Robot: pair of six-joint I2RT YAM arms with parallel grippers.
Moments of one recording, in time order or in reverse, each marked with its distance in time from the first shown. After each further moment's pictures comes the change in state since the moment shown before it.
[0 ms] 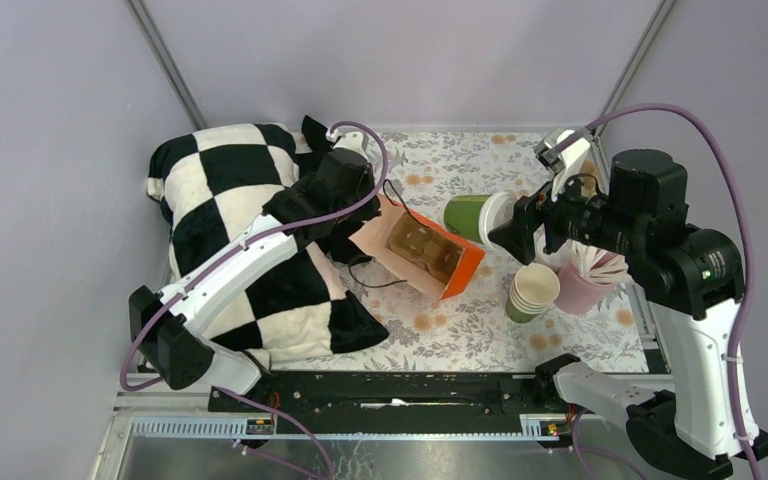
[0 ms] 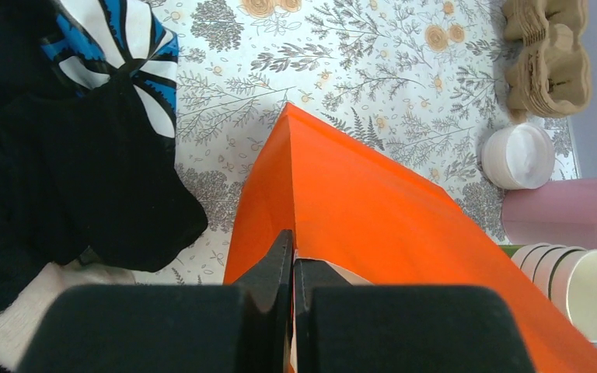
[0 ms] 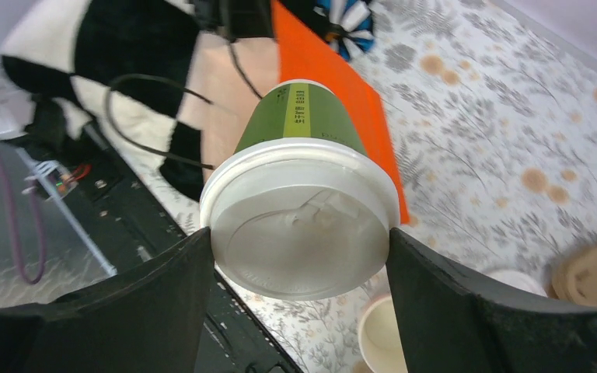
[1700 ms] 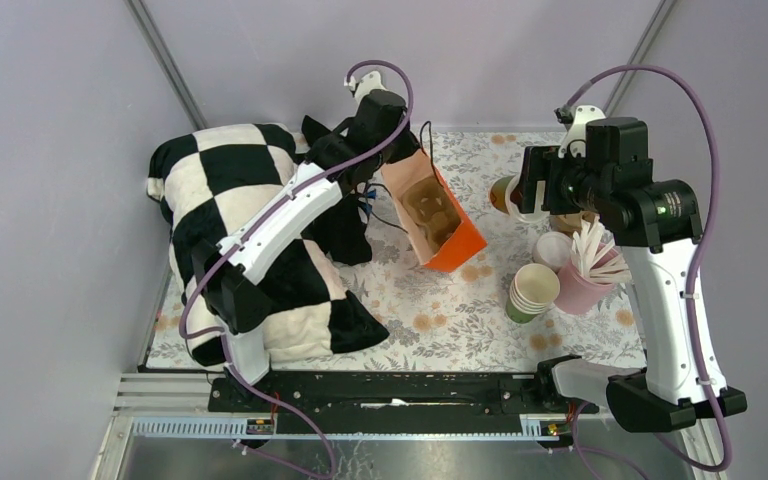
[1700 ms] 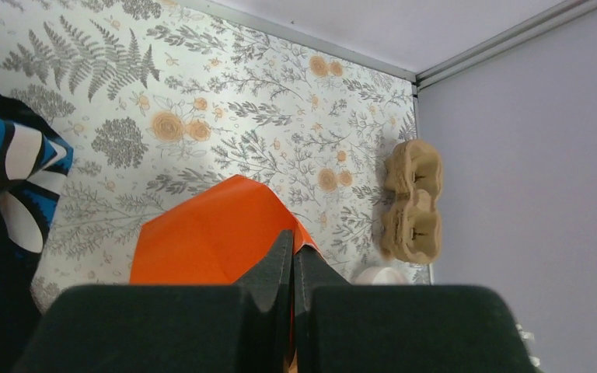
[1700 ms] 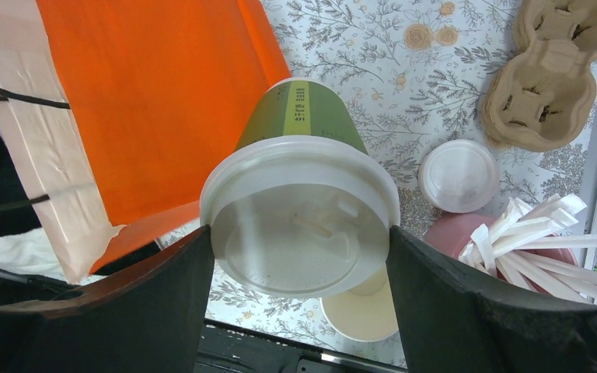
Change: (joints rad) left arm 0.010 0.400 0.577 -0.006 -0.093 -0.219; right arm -0.140 0.158 0.009 -0.023 0.330 0.264
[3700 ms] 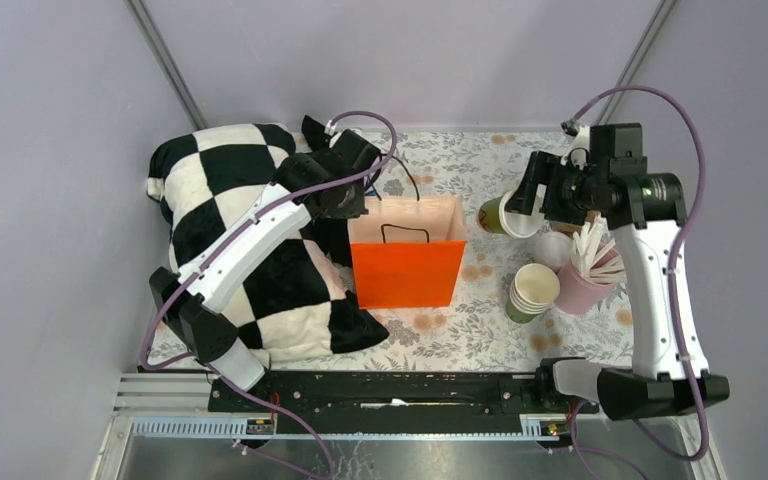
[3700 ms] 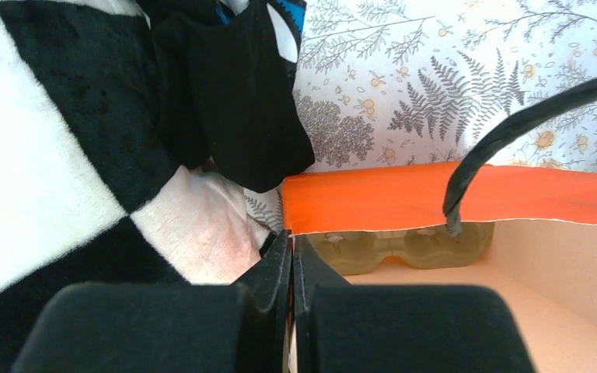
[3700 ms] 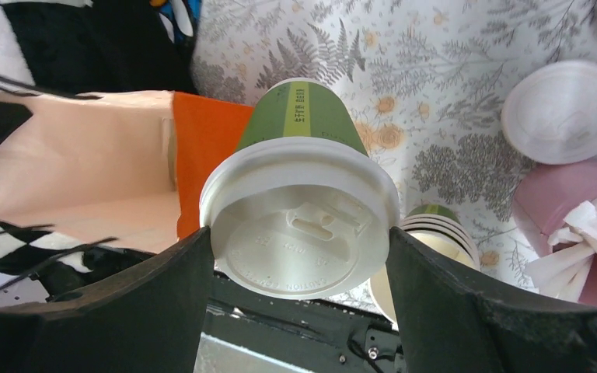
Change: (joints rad) left arm 0.004 -0.225 -0.218 -0.565 -0.064 0.179; right arm -0.173 0.061 -0.141 -0.010 -0.261 0.119
